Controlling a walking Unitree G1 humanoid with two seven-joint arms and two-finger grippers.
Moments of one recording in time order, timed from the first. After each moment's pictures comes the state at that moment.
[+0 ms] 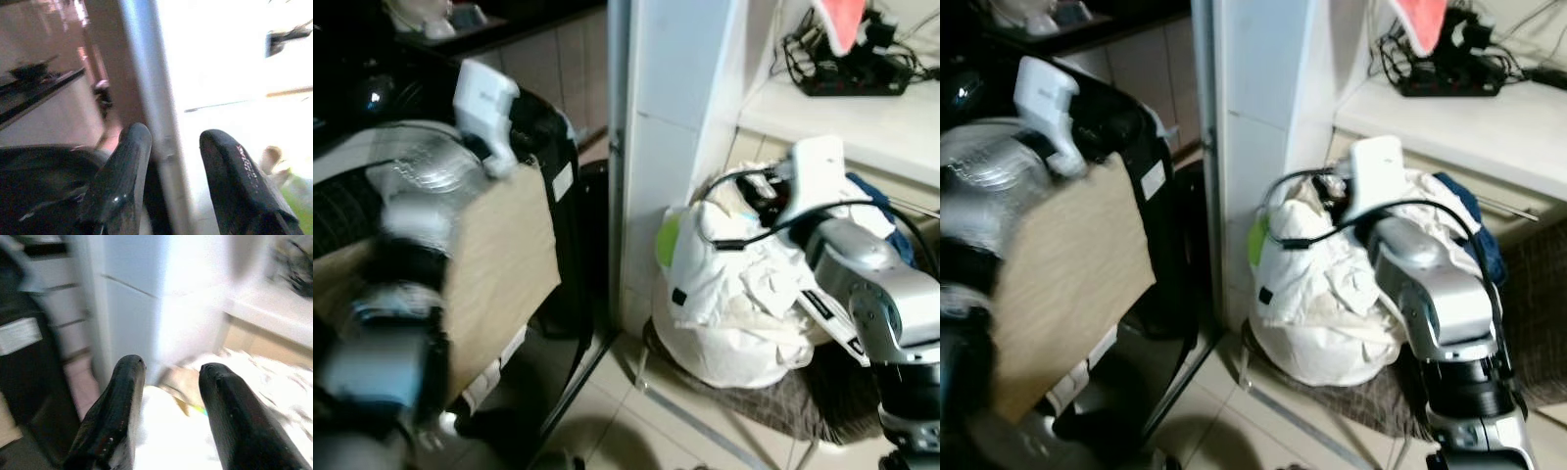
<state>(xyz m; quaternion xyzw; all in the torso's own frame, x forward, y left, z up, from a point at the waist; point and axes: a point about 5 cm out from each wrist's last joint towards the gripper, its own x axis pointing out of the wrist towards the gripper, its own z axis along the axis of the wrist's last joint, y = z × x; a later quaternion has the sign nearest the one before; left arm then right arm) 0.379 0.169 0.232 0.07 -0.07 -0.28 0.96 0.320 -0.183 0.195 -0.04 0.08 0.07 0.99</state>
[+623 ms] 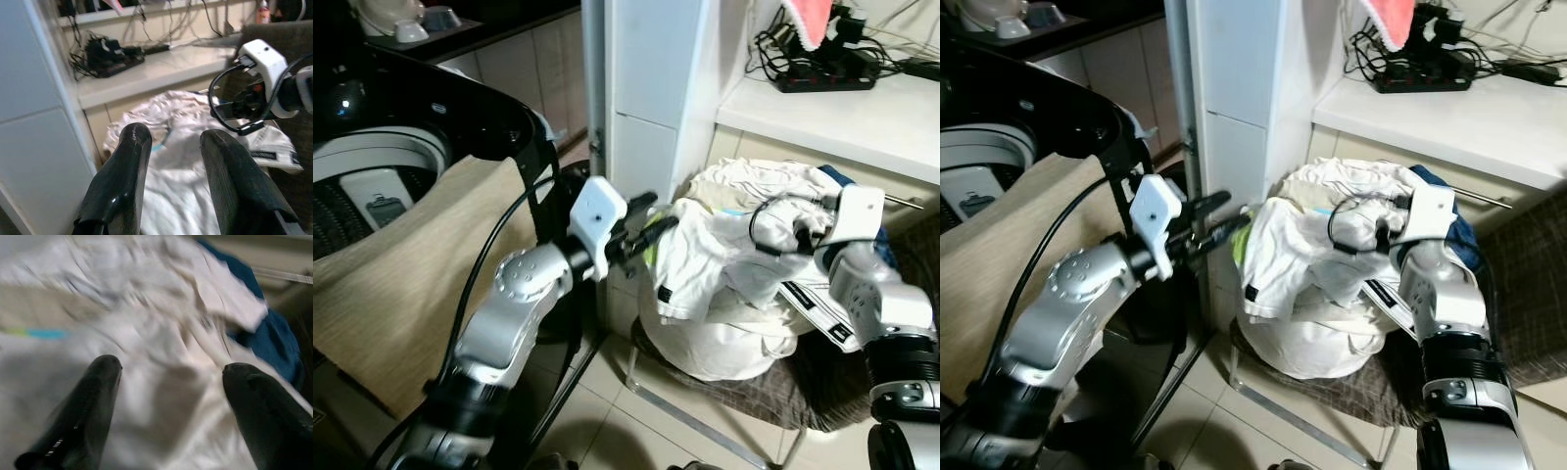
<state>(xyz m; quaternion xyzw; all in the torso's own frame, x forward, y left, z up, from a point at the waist) 0.290 0.084 0.177 0.08 -0.06 -0.44 0.89 0.338 -0.256 0.114 0.00 0.22 -0.14 0.97</state>
